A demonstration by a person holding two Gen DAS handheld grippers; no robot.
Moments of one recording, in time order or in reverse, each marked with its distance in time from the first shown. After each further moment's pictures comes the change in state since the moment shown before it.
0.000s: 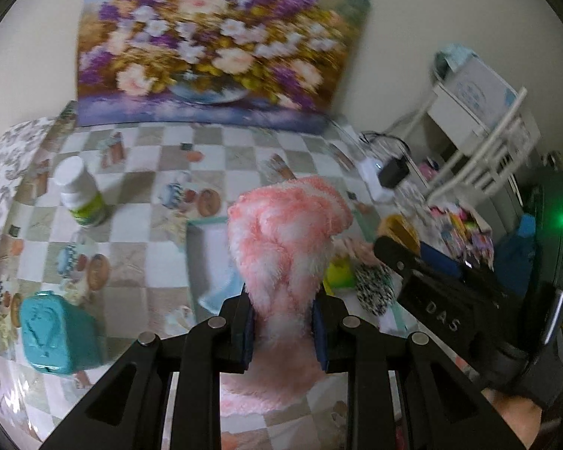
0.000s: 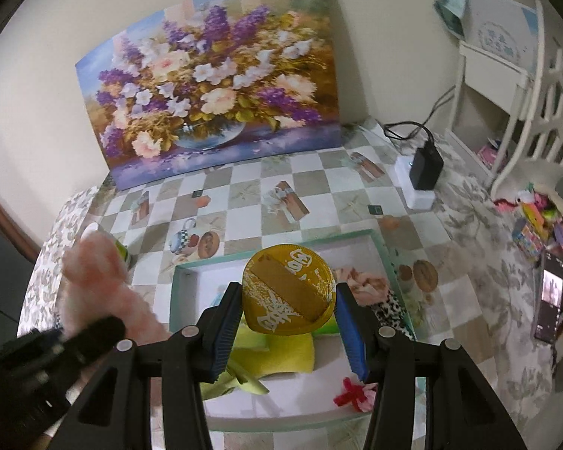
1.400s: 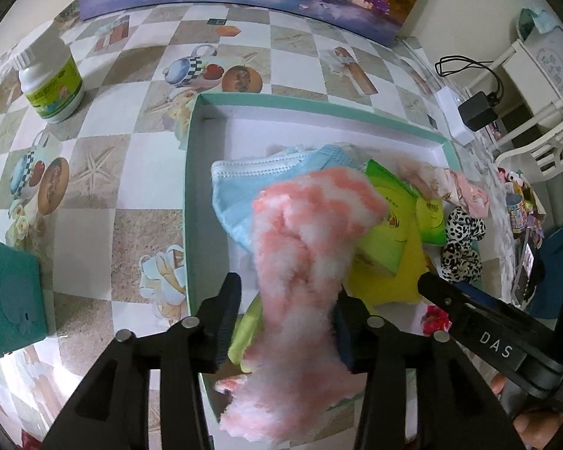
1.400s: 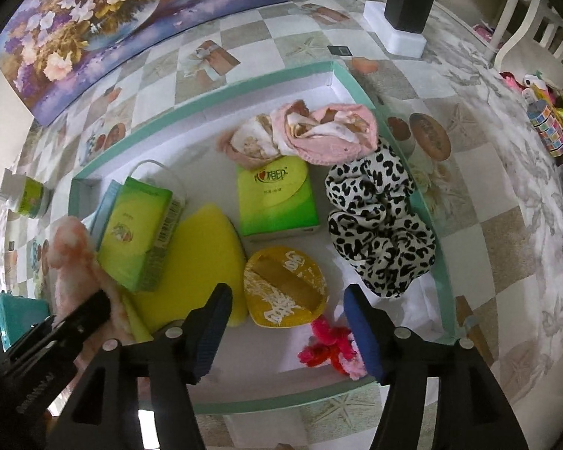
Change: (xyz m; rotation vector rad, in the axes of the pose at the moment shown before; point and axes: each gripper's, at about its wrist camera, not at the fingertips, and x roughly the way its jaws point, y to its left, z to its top) left arm 0.122 0.045 -0.040 -0.157 0.276 0.098; right arm 0.115 -0.049 -0.061 0.125 0.416 -0.088
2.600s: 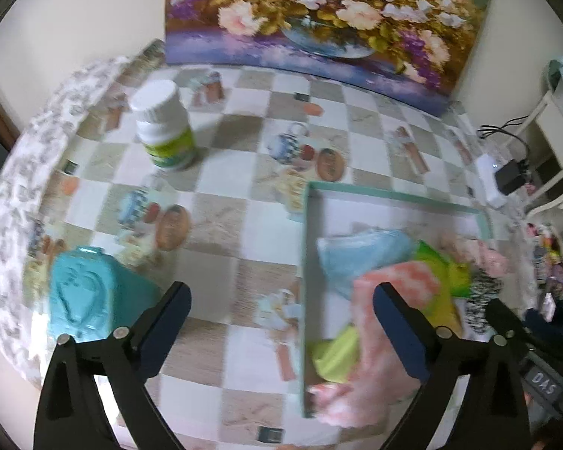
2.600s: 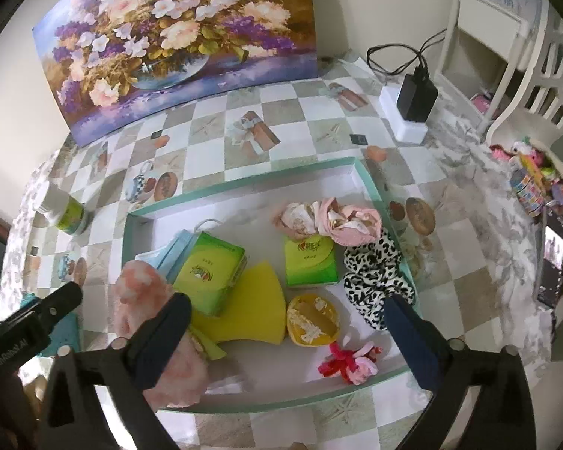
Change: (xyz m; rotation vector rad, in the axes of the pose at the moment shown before) left arm -0.077 0.040 0.015 -0.078 -0.186 0.211; right arm -0.071 0.036 0.003 -0.094 -0.216 -0.014
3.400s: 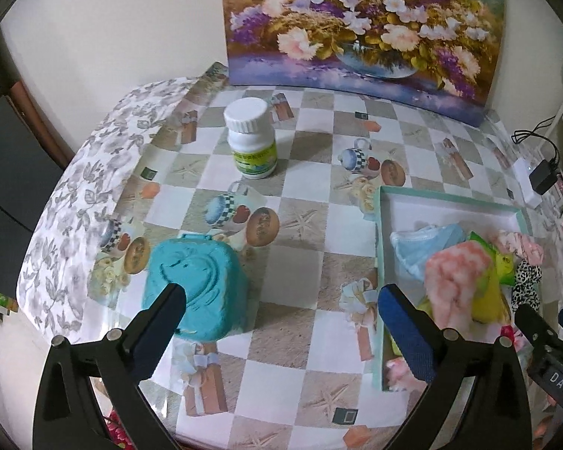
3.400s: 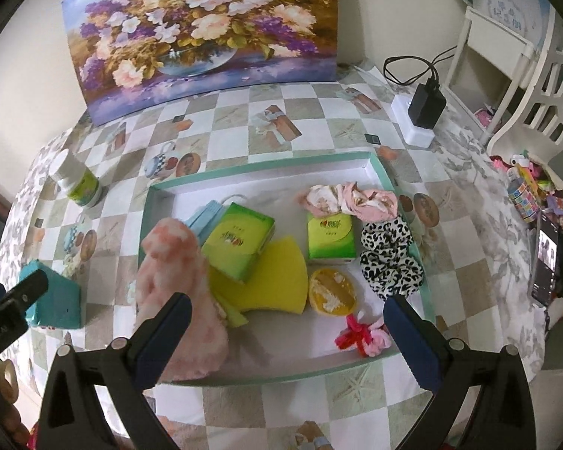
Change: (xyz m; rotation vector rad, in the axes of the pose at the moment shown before) left arm -0.042 0.040 -0.027 -0.001 -0.086 0.187; right arm -0.018 0.027 -0.032 -0.065 -0.021 -0.010
